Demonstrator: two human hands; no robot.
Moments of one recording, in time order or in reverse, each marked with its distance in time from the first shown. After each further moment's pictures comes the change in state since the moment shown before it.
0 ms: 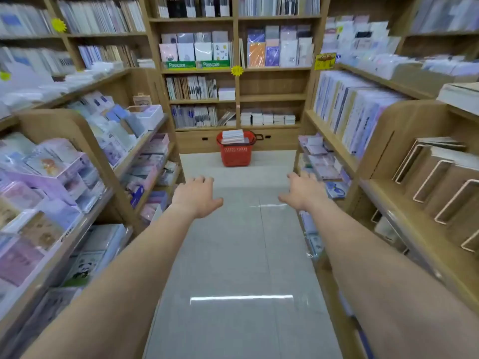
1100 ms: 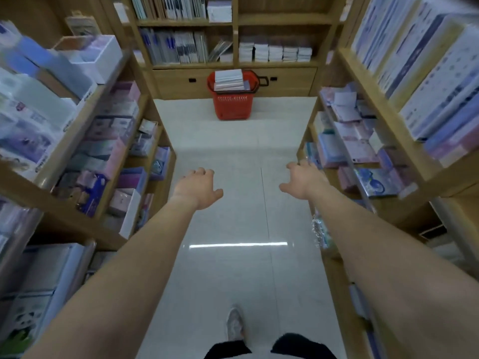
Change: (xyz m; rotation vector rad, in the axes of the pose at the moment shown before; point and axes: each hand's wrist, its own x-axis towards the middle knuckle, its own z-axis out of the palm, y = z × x) left_hand 0.355 -0.048 0.149 -0.051 -0.356 0.007; right_hand 0.369 -0.014 0.113 -0.102 -0.316 0.008
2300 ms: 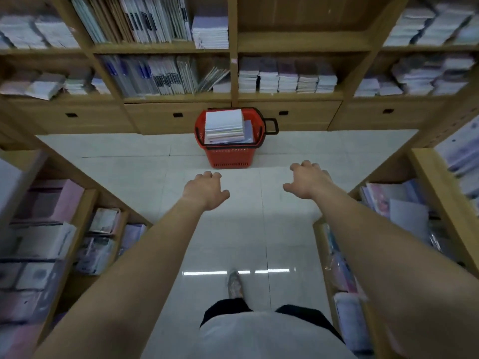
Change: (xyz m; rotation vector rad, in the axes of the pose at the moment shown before) left_hand 0.784 -0.035 -0.203 -0.062 -0.106 -0.020; right_hand 0.772 0.007 -0.246 -0.040 -0.092 0.021
